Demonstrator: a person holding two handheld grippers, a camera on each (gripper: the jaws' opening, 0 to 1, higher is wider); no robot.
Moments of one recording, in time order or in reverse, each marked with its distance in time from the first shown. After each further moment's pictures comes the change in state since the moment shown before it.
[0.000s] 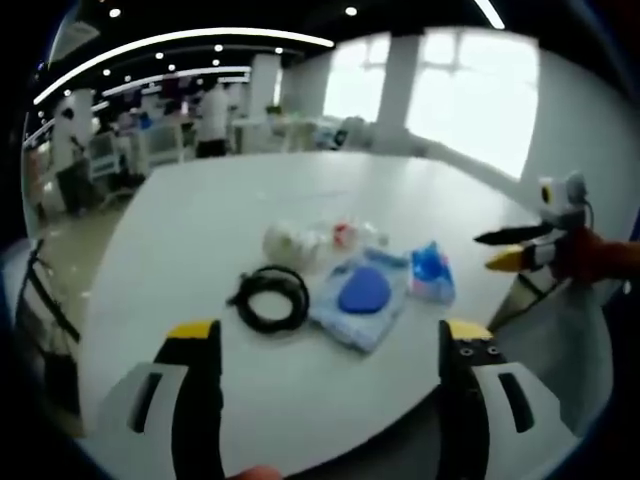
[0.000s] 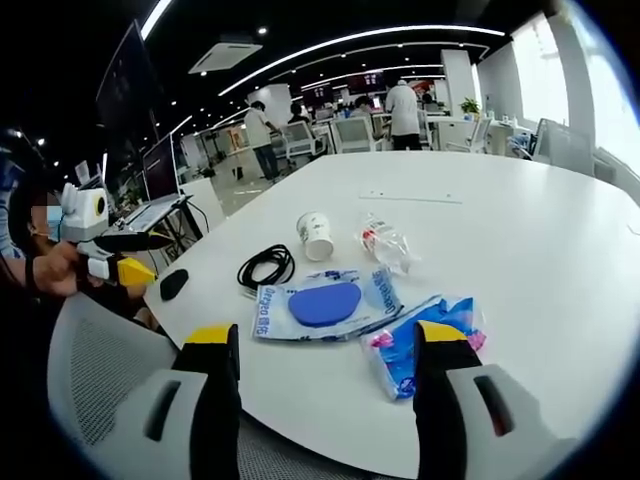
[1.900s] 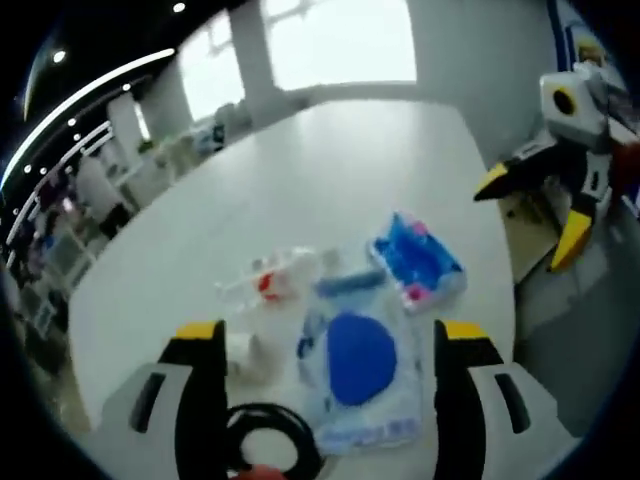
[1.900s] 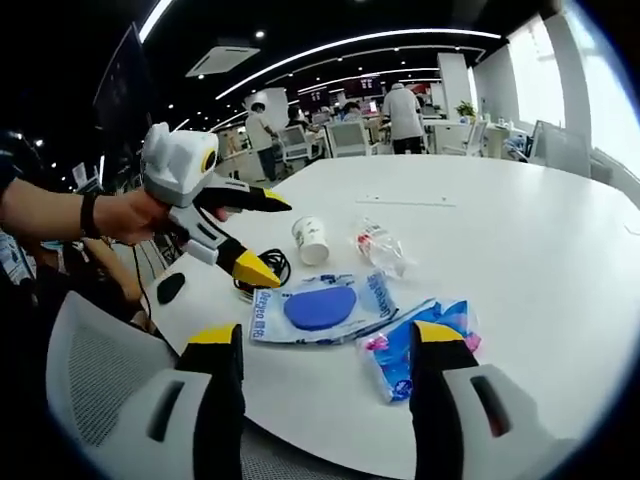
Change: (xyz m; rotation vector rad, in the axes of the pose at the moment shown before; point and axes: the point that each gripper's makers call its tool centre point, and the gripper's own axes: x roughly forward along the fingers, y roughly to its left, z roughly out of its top) left arm 0.163 -0.069 0.057 0.579 0.151 -0.323; right arm -0.002 -0.002 0.003 0.001 -0.014 -0.017
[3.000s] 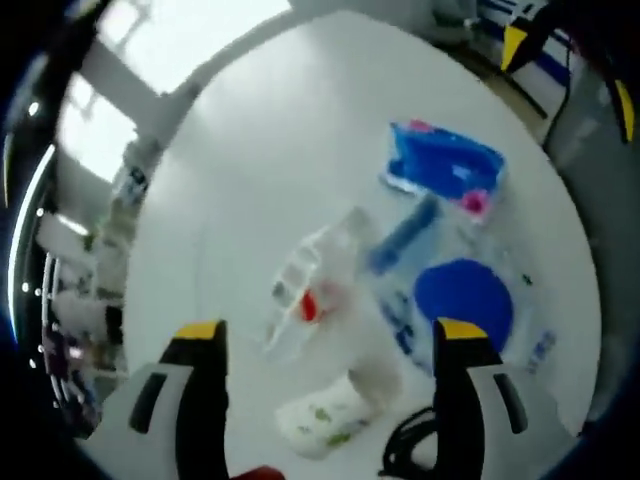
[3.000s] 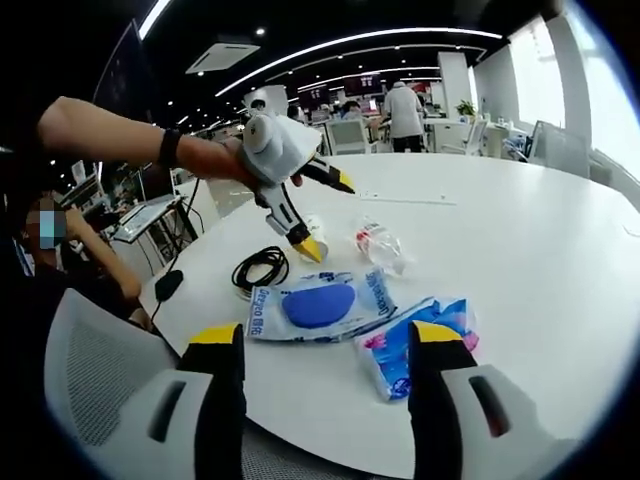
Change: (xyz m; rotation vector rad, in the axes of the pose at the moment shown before) left arm 0.085 0.055 -0.004 0.638 0.294 -0.159; right arm 0.002 -0.001 -0.001 -0.008 0.009 -0.007
